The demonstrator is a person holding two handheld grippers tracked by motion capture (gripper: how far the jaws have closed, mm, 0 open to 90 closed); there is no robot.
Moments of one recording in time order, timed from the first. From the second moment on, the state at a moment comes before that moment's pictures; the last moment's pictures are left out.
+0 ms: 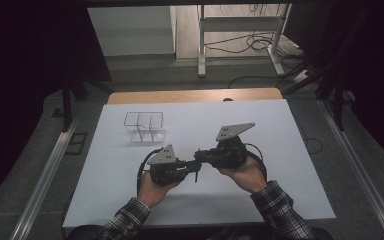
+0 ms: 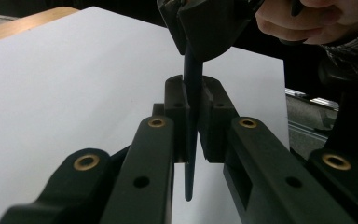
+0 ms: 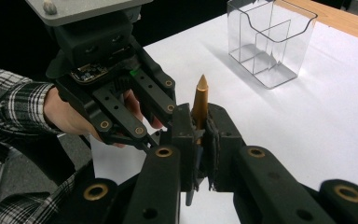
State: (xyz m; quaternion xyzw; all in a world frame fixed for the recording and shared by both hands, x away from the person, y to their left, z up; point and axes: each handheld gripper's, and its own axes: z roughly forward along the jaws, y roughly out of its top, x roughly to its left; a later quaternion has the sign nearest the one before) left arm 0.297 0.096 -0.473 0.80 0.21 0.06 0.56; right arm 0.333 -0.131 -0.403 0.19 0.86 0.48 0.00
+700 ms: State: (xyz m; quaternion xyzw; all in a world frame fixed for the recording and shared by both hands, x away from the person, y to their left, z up) left arm 0.297 0.102 -0.470 0.79 0.22 0.08 0.56; right arm 0.330 -0.135 -0.397 0.19 0.85 0.49 0.03
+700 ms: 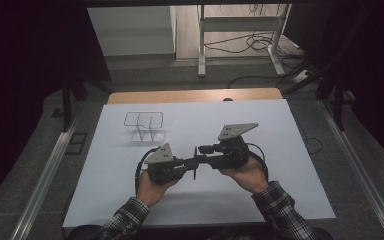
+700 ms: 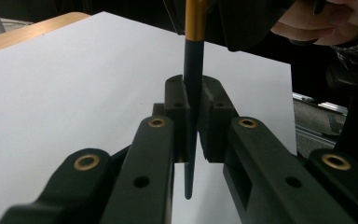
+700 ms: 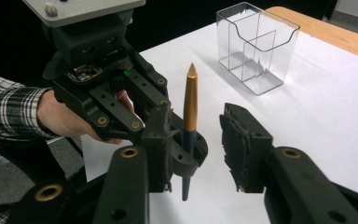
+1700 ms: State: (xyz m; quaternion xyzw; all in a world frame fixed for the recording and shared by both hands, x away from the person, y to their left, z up) left arm 0.297 0.115 -0.463 0.78 0.24 0.10 0.57; right arm 0.323 -0.157 -0.401 0.21 0.84 0.49 0.07
